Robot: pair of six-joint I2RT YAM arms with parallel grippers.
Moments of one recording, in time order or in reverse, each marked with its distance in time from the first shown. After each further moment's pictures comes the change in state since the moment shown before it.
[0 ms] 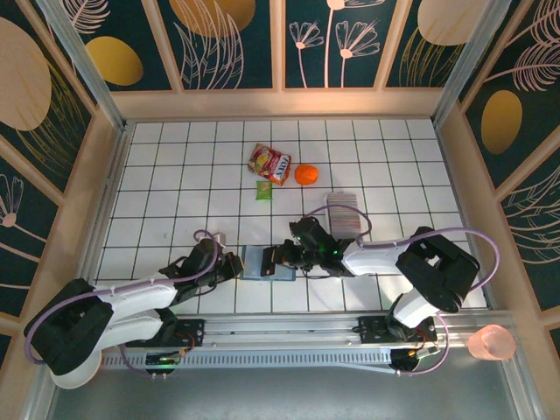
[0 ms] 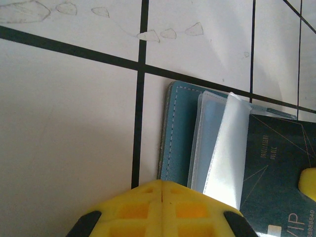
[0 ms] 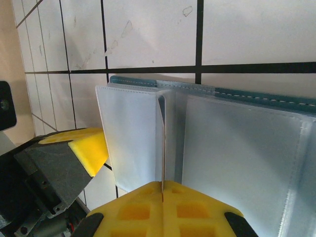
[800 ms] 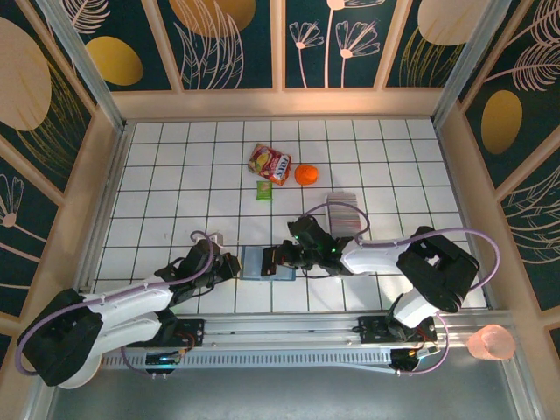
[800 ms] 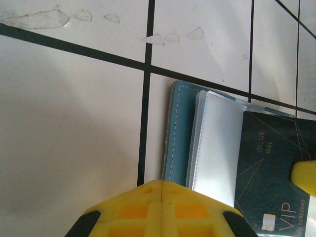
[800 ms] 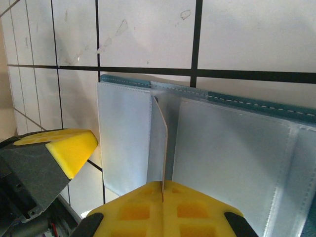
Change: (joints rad) left arm 0.000 -0.086 0.003 -0.091 -0.020 0.000; right arm 0.004 0.002 0.035 -0.085 0.027 -0.084
